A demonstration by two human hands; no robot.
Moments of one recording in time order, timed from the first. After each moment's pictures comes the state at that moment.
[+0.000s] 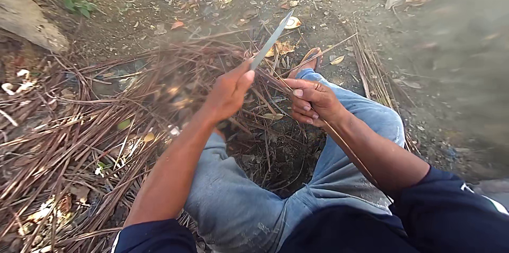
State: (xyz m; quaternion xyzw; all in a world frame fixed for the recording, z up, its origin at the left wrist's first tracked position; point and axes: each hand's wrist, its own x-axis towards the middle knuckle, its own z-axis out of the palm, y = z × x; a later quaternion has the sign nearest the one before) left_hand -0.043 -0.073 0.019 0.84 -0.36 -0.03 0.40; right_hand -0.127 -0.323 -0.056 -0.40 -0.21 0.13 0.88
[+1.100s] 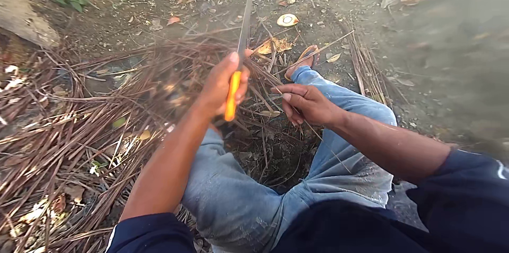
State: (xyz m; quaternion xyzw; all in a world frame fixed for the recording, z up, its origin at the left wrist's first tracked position) left_hand -0.041 -0.079 0.016 0.58 -0.22 -0.28 0.74; right_hand -0.135 -0.324 -0.058 -0.66 -0.19 0.09 0.72
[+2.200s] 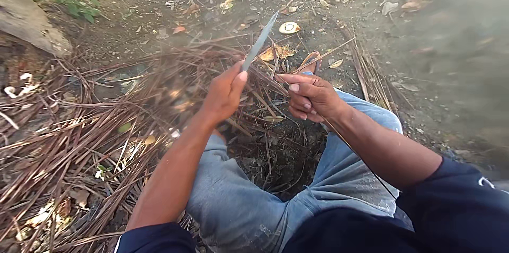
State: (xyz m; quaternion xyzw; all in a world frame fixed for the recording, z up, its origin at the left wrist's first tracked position) left_hand -0.046 -0.069 0.016 0.85 -0.38 0.06 0.36; right_hand -0.119 -0.318 -0.034 -0.46 -0.22 0.11 0.86
